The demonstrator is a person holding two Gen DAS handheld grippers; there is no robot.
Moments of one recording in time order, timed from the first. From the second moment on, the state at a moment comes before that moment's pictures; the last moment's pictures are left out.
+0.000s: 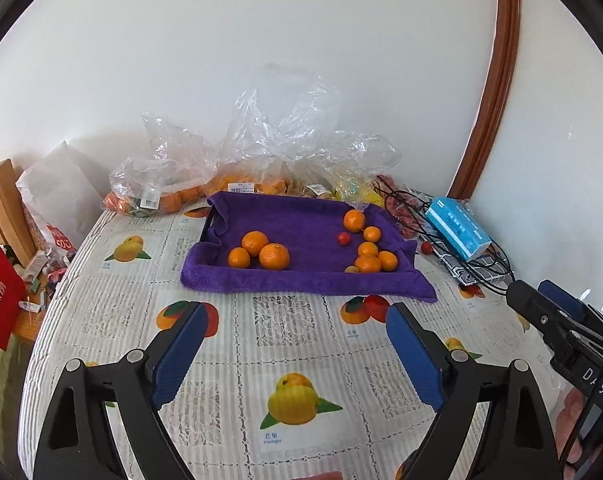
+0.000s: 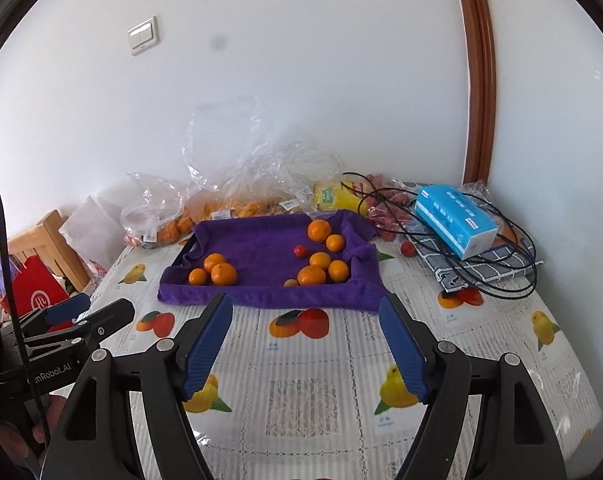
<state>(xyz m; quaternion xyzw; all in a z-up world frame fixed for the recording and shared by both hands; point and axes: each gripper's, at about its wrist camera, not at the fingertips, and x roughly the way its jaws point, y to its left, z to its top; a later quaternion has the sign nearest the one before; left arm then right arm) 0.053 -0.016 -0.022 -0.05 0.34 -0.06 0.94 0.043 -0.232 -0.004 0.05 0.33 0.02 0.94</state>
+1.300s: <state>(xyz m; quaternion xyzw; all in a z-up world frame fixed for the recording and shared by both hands) 0.000 -0.015 -0.011 -0.04 0.33 -0.04 0.94 -0.021 -0.233 0.015 0.04 0.31 0.00 0.95</state>
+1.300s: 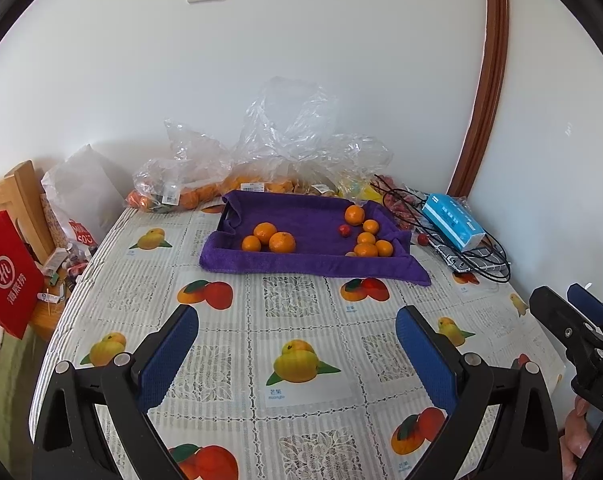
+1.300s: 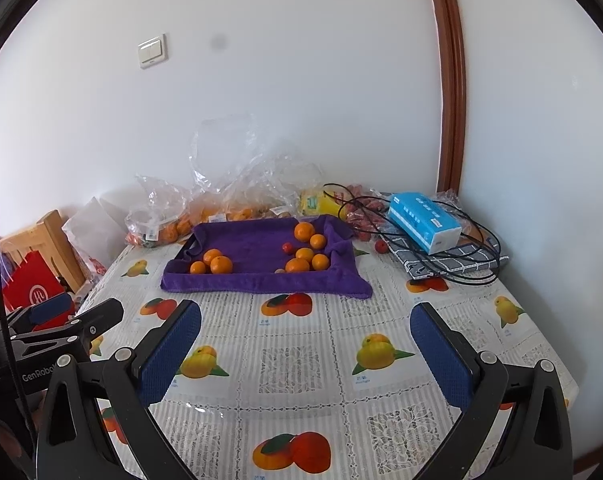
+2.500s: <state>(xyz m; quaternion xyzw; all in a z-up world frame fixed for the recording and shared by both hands) -0.002 -0.006 -0.008 -0.04 0.33 -0.04 0.94 -0.026 -0.227 0.018 0.04 0.30 0.01 0.95</state>
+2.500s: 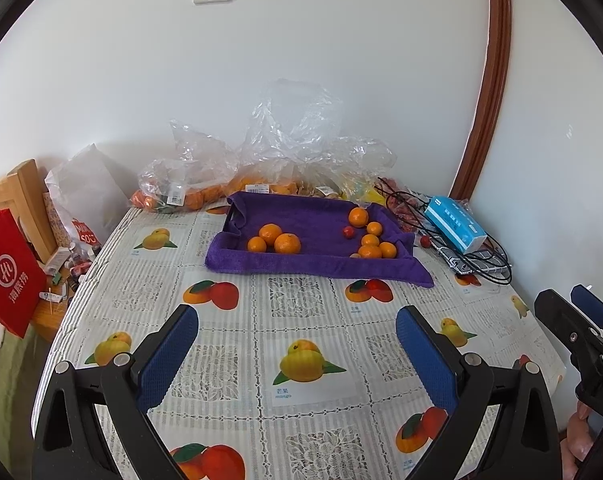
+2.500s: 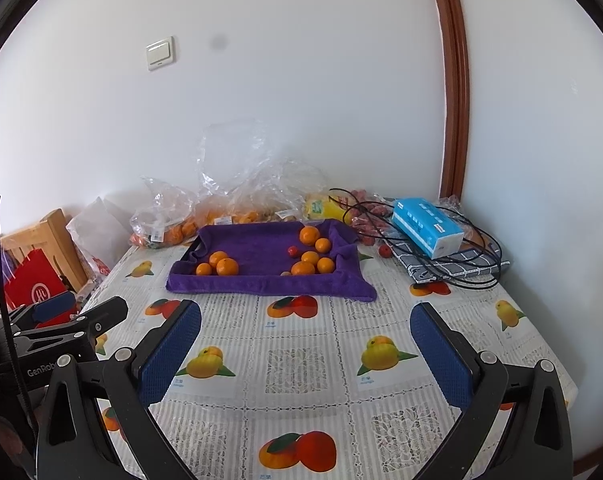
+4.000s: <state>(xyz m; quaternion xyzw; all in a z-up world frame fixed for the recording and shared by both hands) 0.004 0.003 -0.009 -0.05 0.33 -0.04 0.94 -0.020 -0.219 0.015 0.02 0.30 0.02 0.95</state>
